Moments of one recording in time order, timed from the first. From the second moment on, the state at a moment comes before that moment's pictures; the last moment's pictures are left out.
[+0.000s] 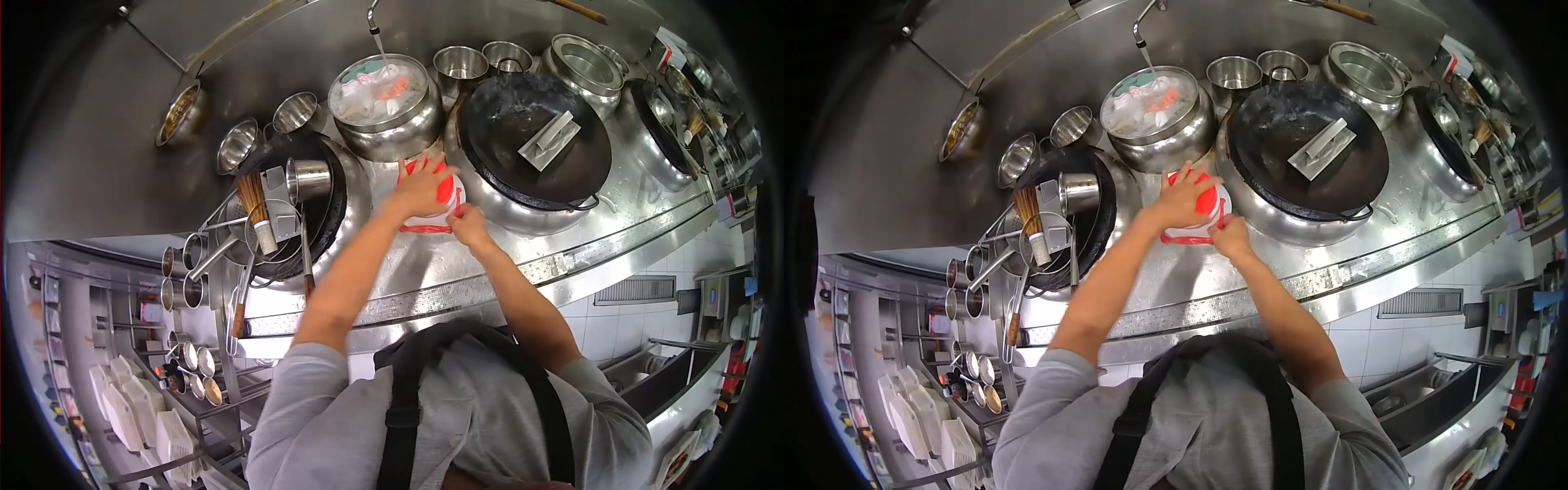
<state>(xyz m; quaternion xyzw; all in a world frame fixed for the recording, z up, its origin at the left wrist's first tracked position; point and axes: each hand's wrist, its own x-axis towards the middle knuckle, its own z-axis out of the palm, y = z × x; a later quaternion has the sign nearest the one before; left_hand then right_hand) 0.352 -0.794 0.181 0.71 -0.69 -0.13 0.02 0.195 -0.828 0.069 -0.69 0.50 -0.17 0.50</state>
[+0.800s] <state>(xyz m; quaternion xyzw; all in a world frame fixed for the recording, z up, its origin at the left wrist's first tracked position) 0.326 -0.741 0.185 0.26 -0.08 -0.49 0.83 0.226 -0.869 0.321 -0.90 0.22 -0.14 0.36</state>
